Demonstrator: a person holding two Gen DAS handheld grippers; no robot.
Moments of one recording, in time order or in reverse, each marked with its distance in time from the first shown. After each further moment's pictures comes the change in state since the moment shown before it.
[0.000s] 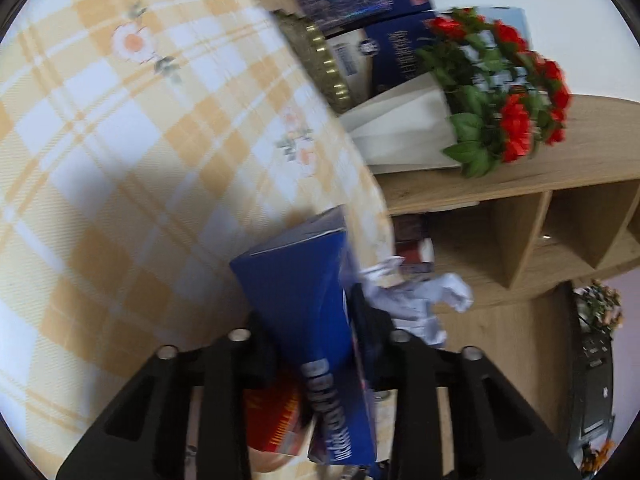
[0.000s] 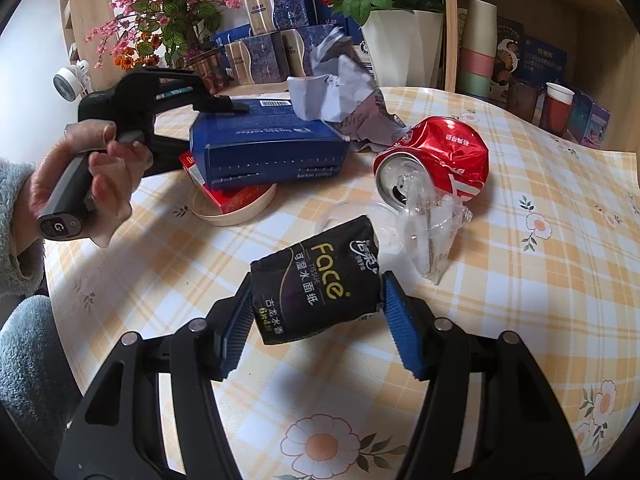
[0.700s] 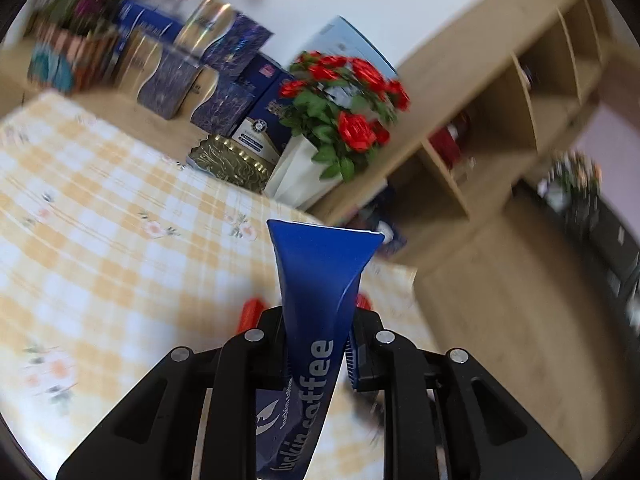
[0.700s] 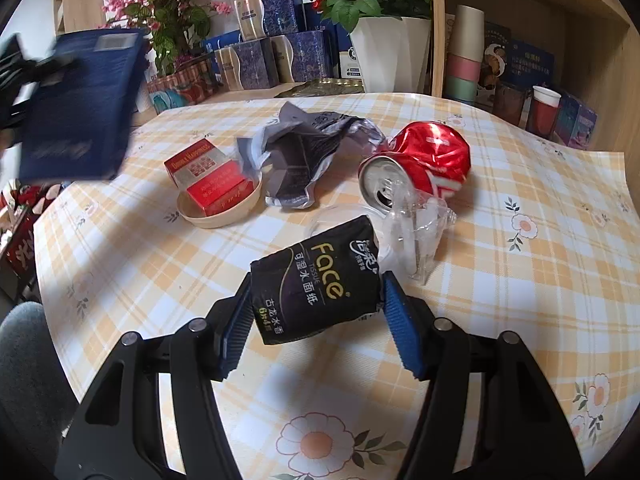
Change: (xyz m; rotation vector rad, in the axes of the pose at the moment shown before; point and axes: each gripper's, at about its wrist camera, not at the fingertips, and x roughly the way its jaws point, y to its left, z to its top) left arm -0.202 -0.104 -0.059 0.554 -0.124 0.054; right arm -0.005 0.004 -0.003 0.001 -0.018 -0.057
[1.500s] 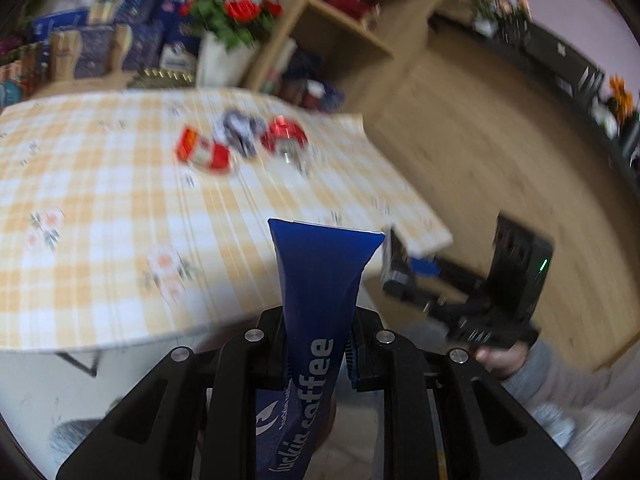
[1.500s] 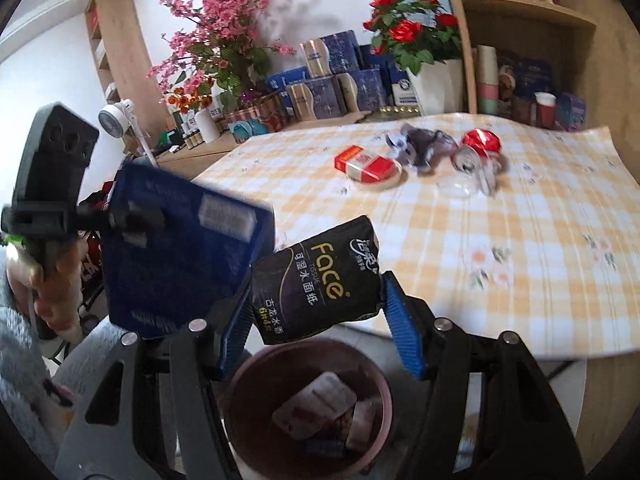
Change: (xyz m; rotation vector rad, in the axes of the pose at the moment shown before) left arm -0.076 -0.070 -0.191 0.329 0.369 -0.065; right arm -0.174 0.133 -0.092 0.097 -0.116 0.155
